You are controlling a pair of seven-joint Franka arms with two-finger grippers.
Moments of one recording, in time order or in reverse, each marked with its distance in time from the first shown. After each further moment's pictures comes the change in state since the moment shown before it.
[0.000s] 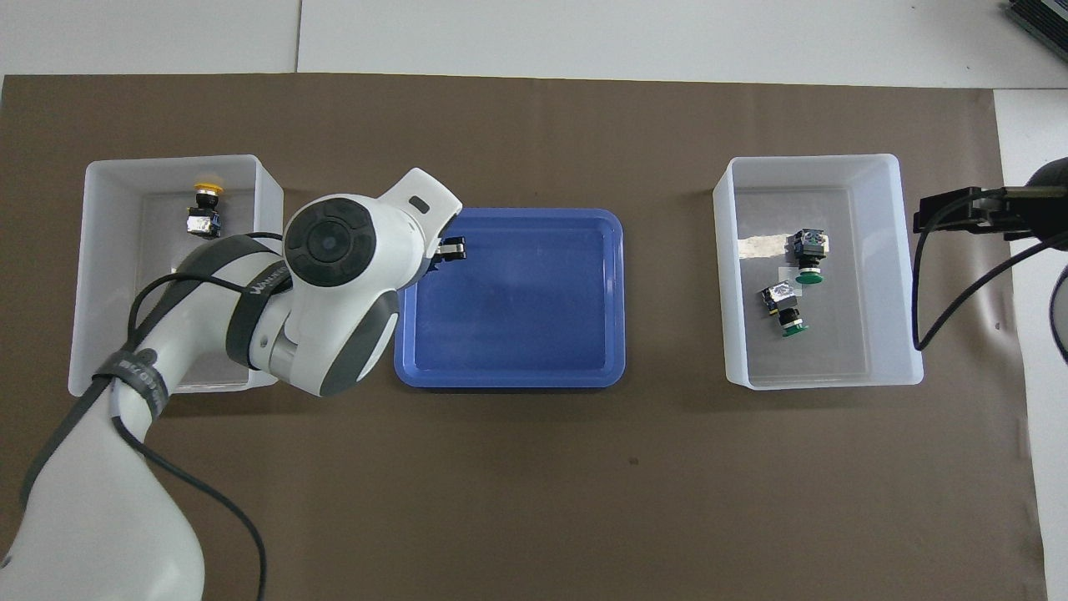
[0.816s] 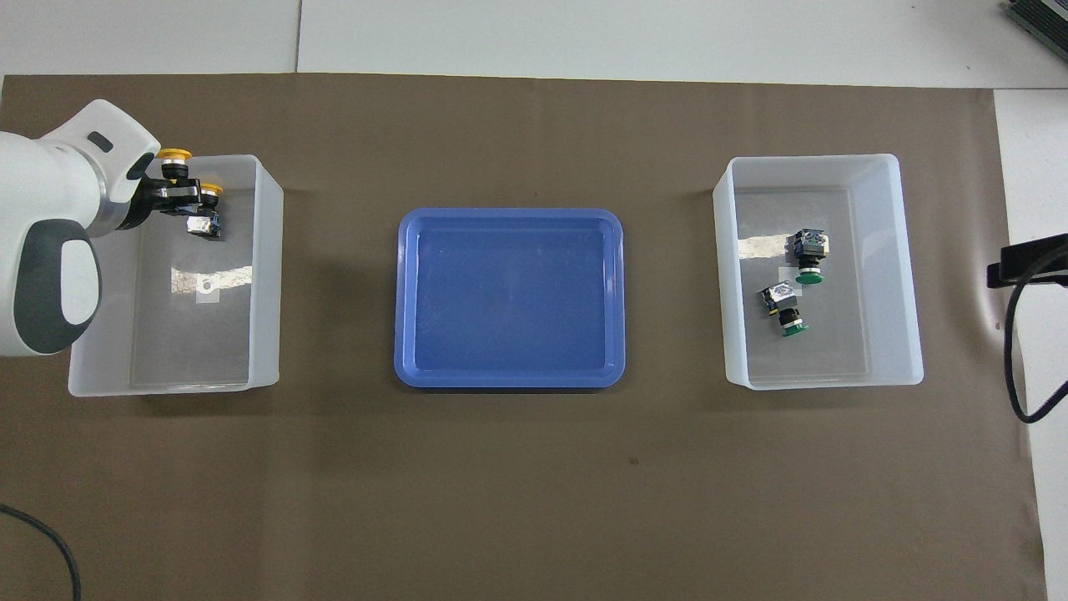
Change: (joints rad) left arm 0.438 -0.065 0.004 -0.020 0.001 0.055 0.471; right arm 0.055 -0.083 -0.090 0.023 -0.001 -0.204 -0.027
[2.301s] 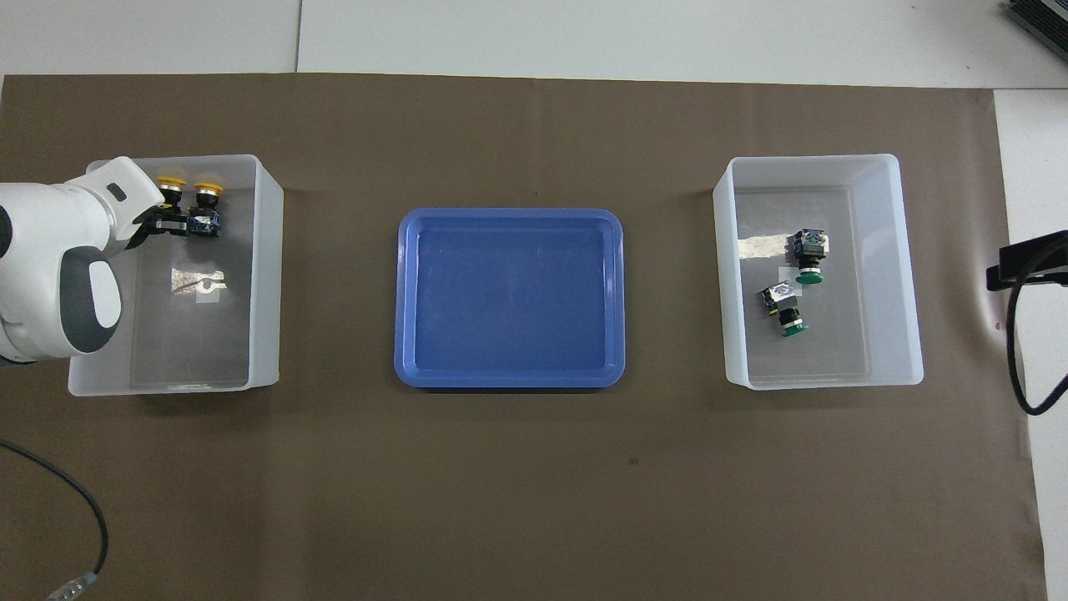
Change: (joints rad) left arm 0.103 0.199 -0.004 -0.064 0.000 0.299 0.301; right arm 0.068 0.045 -0.083 0.054 0.001 -0.063 -0.005
